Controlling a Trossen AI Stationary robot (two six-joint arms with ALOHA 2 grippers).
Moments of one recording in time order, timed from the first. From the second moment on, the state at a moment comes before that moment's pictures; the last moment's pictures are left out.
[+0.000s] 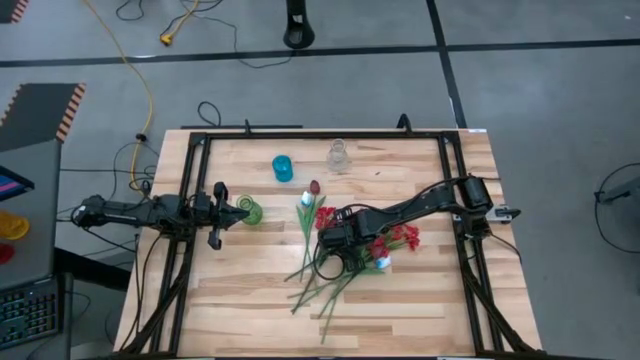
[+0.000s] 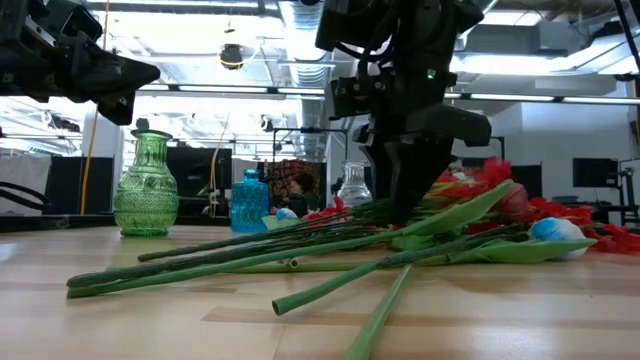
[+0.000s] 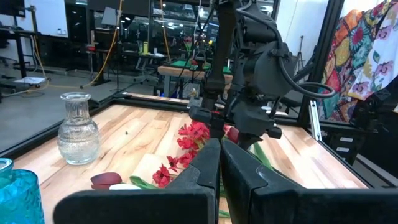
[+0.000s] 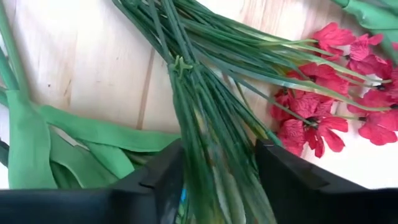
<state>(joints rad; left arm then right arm) -0.11 0.01 0.01 0.06 -0.17 -0.12 0.18 1.97 1.41 -0.79 0.16 -0.06</state>
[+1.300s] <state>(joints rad) -0.11 0.03 0.03 0.34 -0.25 -0.21 0.18 1.96 1.71 -0.95 0.43 -0.50</state>
